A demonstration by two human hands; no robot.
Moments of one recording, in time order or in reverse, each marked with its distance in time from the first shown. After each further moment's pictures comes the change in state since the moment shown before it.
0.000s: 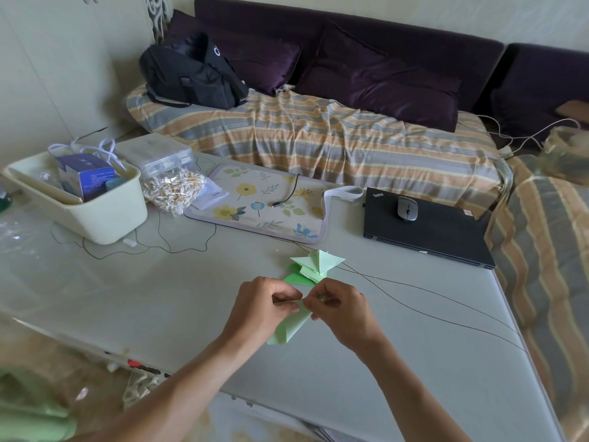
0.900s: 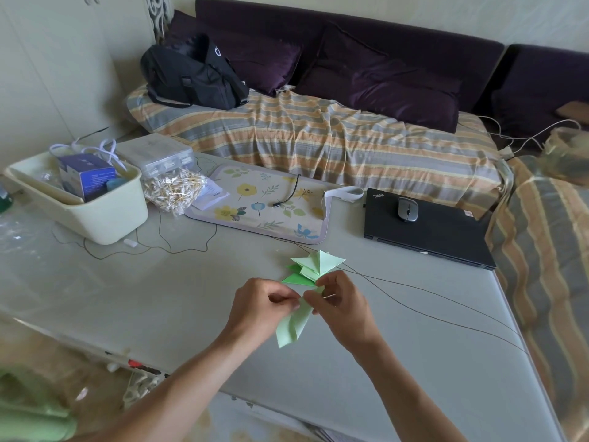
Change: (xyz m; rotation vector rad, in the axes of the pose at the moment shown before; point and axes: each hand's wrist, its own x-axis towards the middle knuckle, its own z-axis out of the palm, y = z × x) left_hand -0.003 0.006 0.000 -0.109 0.032 -0.123; right_hand 0.003 0.005 0.008 0.128 0.092 0.057
